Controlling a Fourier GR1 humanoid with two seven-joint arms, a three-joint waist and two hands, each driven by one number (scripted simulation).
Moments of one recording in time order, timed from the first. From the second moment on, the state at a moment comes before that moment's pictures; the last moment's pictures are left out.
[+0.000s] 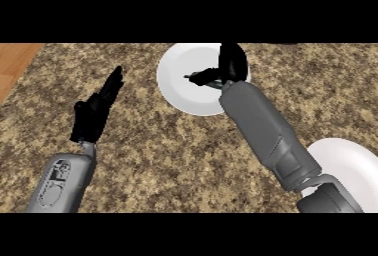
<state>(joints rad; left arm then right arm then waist) -0.35 0.15 -0.03 -1.36 -0.10 0.01 0.08 -1.13 0.00 0.09 -0.42 0.46 -0.58 0.26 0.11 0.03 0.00</state>
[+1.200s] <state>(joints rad) -0.24 0.19 0.04 -1.44 -0.10 0.01 0.12 -0.64 -0.19 -0.05 -0.94 0.20 -0.52 0.05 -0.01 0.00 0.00</state>
